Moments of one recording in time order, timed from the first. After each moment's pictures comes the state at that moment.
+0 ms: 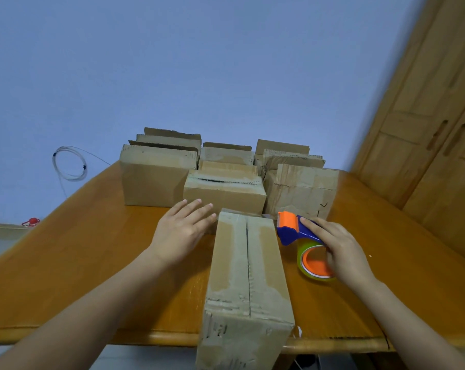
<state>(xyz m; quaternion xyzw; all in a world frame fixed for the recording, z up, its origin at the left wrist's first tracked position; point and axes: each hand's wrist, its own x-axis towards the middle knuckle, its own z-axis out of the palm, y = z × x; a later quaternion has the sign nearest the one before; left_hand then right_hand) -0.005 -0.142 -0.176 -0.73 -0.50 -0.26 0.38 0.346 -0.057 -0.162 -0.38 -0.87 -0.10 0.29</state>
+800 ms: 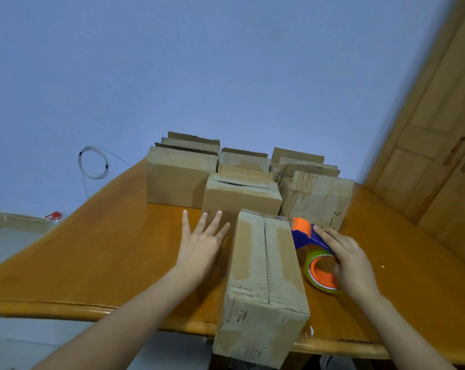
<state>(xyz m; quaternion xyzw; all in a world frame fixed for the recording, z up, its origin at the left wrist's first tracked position) 0.033 -0.180 -0.176 -0.65 -0.74 -0.04 0.17 0.334 -0.078 -0.174 -0.43 -0.85 -0.09 0.30</state>
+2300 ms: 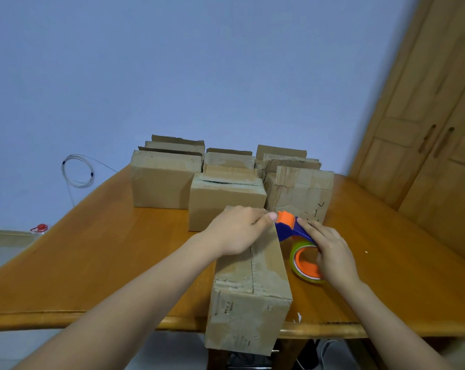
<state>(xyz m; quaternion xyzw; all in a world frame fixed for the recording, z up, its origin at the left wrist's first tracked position) 0.101 -0.189 -0.081 -0.76 -0.60 -0.23 -0.12 0.327 -0.089 -0.174 -0.47 -0.82 -0.09 0.31</state>
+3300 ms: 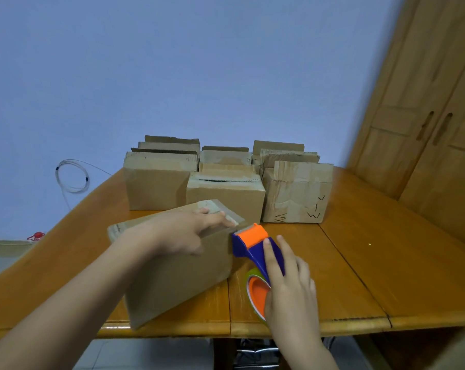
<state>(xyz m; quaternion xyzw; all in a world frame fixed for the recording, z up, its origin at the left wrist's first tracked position) 0.029 -0.214 -0.070 -0.77 -0.63 0.01 -0.12 0.237 -0.209 -0.191 -0.52 -0.78 -0.13 0.33</state>
